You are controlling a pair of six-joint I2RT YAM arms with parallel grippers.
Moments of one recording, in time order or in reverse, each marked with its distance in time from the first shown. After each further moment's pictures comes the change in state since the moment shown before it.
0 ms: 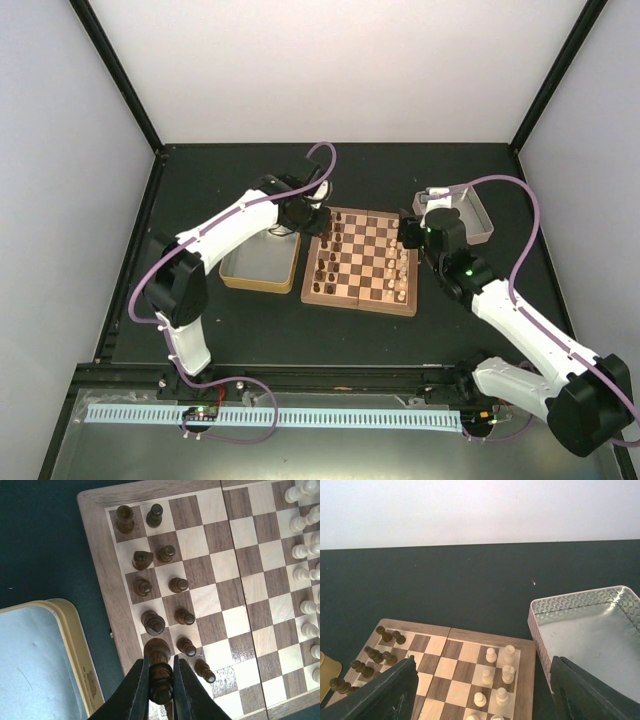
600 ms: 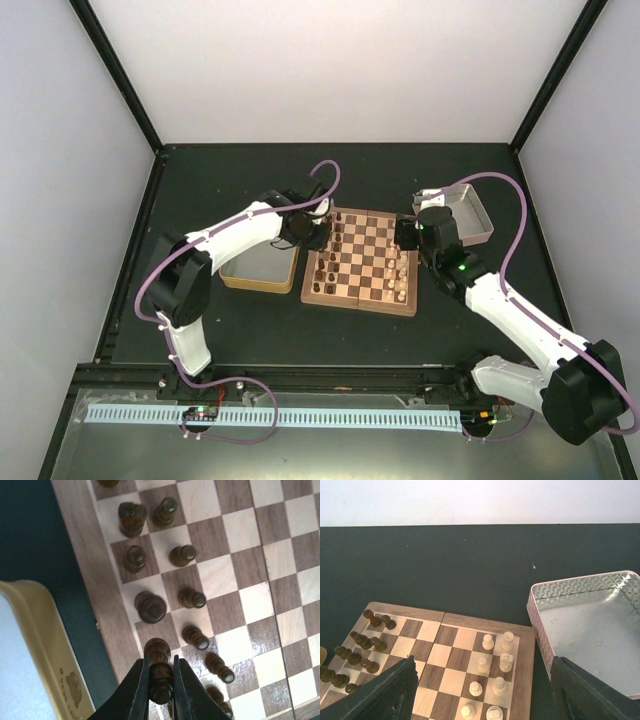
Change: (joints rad) left arm -0.016 0.003 -0.154 0.104 0.025 0.028; right arm 0.000 0.068 0.007 -0.021 0.002 0.001
